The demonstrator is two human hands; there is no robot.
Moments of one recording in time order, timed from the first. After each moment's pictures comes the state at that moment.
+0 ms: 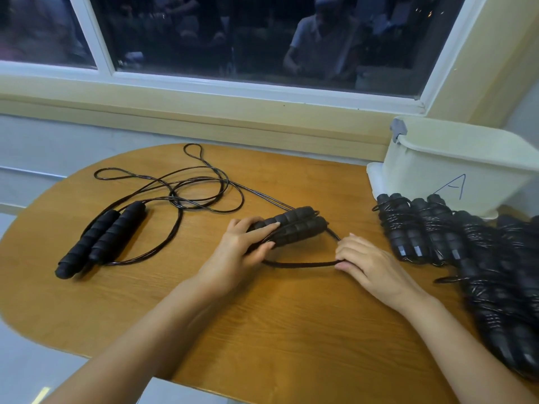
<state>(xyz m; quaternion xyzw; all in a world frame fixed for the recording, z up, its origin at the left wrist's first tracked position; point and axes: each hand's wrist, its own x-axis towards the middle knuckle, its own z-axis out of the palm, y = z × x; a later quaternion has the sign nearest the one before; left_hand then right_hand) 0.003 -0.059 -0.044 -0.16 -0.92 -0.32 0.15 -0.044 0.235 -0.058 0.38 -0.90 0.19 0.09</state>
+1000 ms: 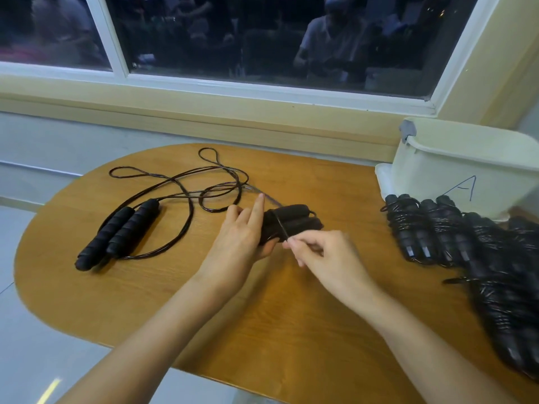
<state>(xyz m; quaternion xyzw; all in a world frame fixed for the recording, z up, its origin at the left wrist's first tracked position) 0.016 -0.054 -0.013 -0.11 -0.96 -0.13 0.24 0.017 0.128 0.012 0.24 -0.86 0.44 0.03</state>
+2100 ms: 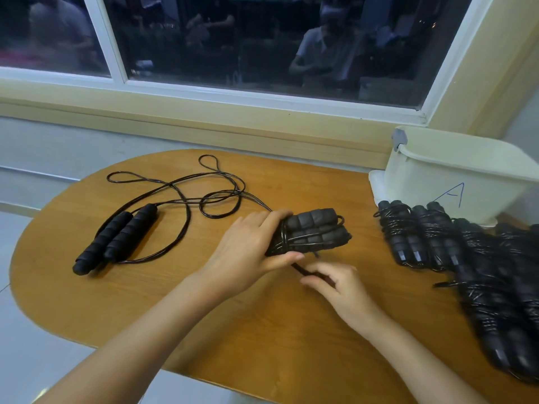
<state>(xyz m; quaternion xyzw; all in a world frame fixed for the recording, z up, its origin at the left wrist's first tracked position) 0.026 -0.044 0.010 -0.20 -0.94 -0.20 0.19 0.011 0.169 -0.046 0.30 -0.83 0.47 0.02</state>
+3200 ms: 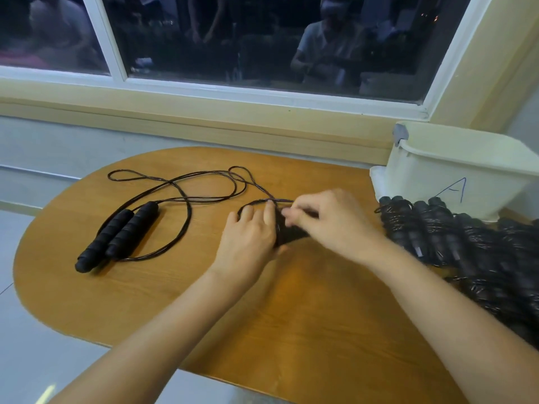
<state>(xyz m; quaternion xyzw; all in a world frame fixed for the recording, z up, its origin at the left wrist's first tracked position) 0.013 -0.029 0.000 -0.05 -0.97 0.09 0.21 -0.019 0.131 0.062 0.32 -0.90 0.29 0.09</state>
